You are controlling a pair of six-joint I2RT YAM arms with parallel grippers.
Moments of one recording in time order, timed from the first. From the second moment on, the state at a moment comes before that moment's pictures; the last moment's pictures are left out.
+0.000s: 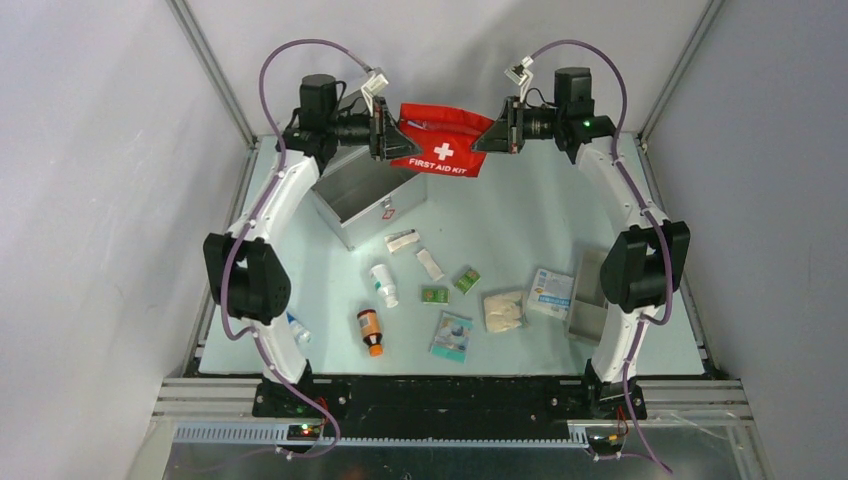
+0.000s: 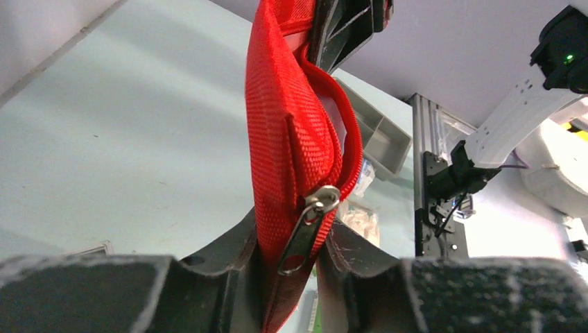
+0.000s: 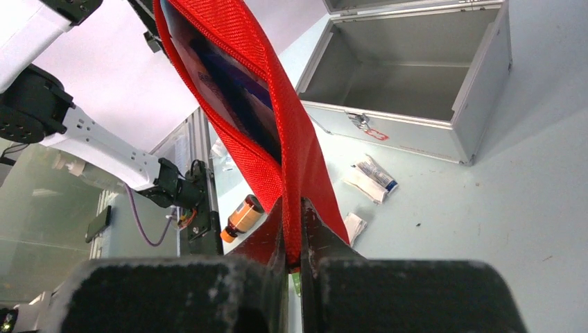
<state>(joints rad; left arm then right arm) -0.22 1.82 1.76 -0.30 1.16 -0.05 0.20 1.91 1.91 -0.44 -1.16 0.15</state>
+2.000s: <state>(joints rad) -0.20 1.68 1.37 -0.31 1.01 0.29 0.46 2.10 2.08 -0.93 -0.89 -0.81</state>
